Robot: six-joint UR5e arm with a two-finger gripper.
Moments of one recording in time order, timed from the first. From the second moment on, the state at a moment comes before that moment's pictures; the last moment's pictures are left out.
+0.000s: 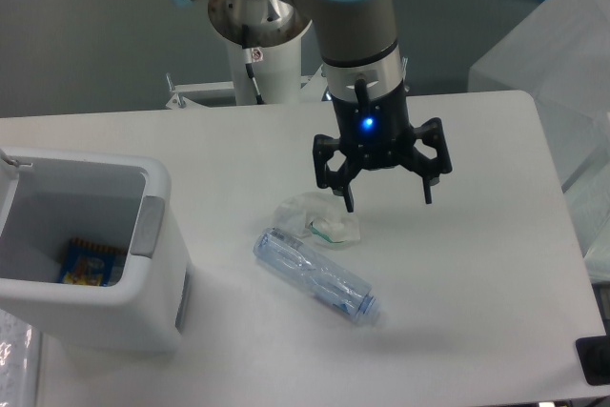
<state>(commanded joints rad) 2.48 -1.77 -1.48 -1.00 1.61 0.53</state>
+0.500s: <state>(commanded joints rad) 2.47 -1.82 -1.48 -0.98 1.60 0.53</state>
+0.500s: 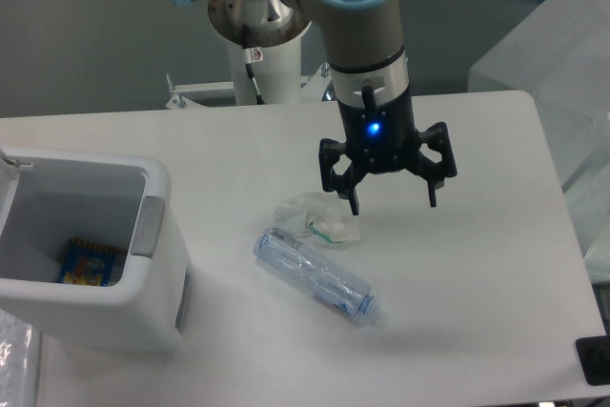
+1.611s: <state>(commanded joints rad) 2.52 -1.78 -1.84 -0.92 1.51 1.20</state>
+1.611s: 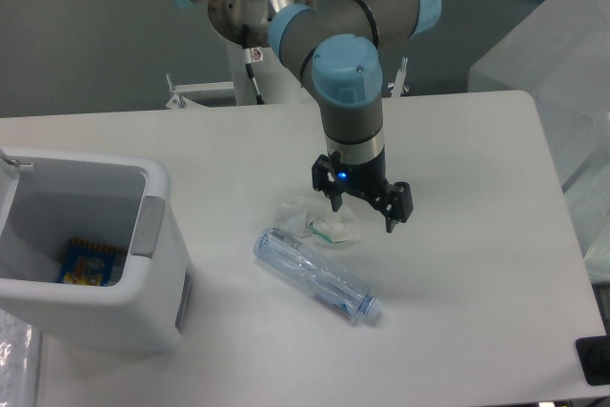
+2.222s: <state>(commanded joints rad) 2.51 -1.77 -1.95 -0.92 1.62 1.56</state>
